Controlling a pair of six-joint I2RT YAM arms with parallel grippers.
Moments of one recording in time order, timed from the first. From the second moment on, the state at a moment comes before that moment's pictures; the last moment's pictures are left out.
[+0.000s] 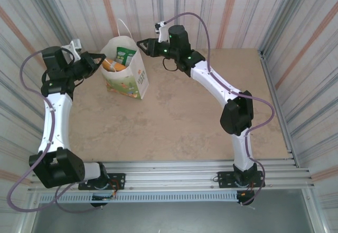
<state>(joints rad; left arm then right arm) 0.19 1.31 1.33 -0.36 0.79 -0.66 0.61 2.10 2.07 -0.12 -0.42 0.54</state>
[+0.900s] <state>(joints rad) 0.11 1.23 1.40 -0.65 0.78 -0.57 0.60 2.10 2.09 -0.16 -0.40 0.54</state>
